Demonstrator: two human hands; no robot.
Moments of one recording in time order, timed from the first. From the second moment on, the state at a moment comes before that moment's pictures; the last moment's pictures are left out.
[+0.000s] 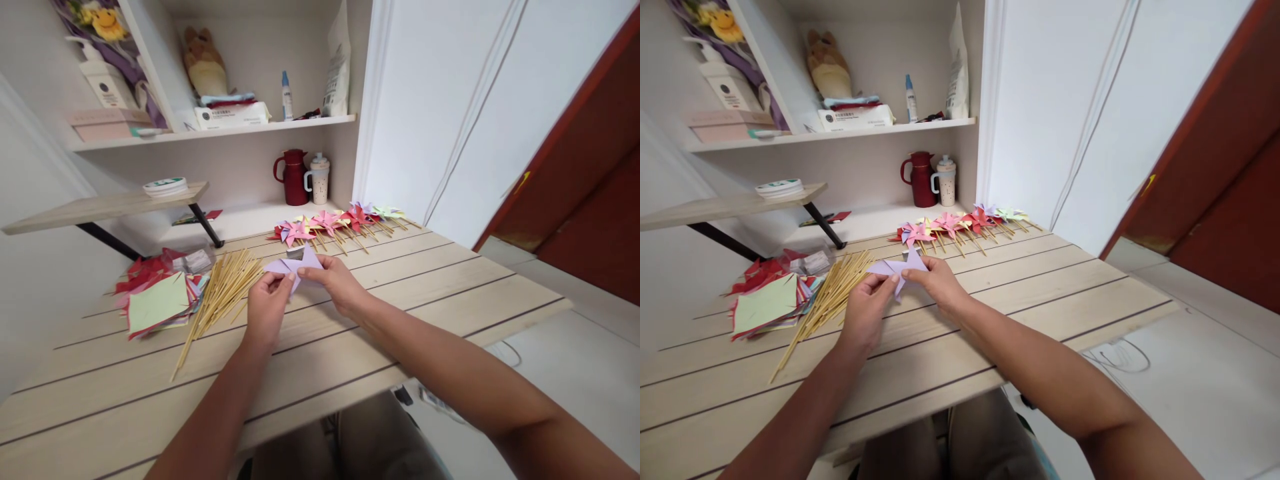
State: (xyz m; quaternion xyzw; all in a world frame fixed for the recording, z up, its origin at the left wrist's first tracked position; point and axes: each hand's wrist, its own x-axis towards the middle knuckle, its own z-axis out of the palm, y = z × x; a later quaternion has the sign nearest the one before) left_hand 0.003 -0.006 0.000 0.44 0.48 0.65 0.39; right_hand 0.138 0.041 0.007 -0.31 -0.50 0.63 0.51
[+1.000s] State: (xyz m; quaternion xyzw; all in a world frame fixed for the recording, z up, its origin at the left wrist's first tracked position) left_hand 0.001 -0.005 -0.002 0.47 0.49 0.63 0.38; right_hand 0.139 0.041 0.009 -0.32 -0.47 0.66 0.49
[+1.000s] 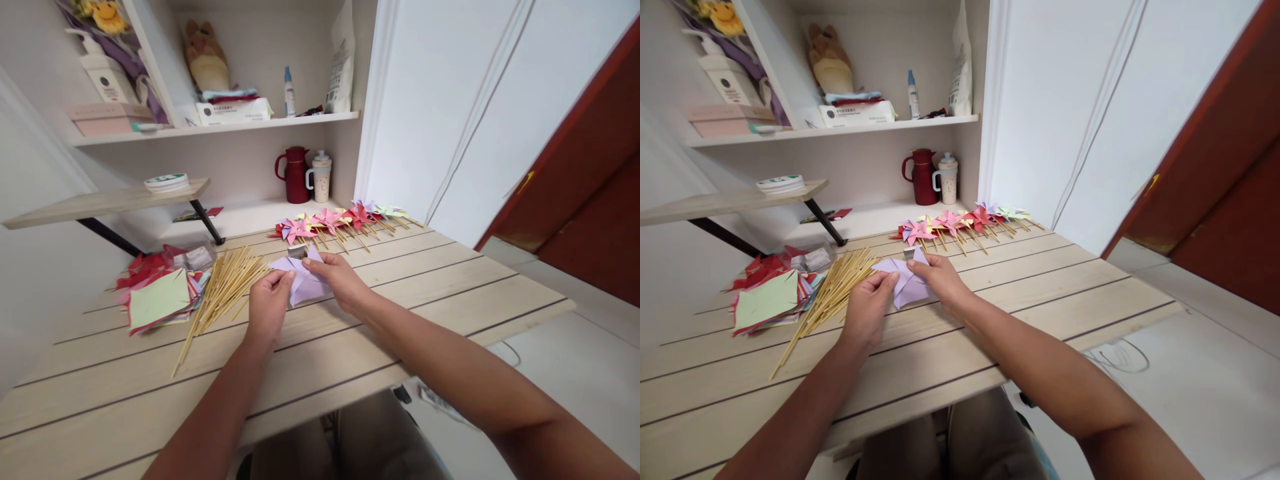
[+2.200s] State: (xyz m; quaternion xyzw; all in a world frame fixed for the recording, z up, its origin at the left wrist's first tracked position) left_hand 0.004 -0.005 -0.008 0.48 0.52 0.63 0.32; right_hand 0.141 0.047 -0.003 -0.35 -0.63 0.50 0.49
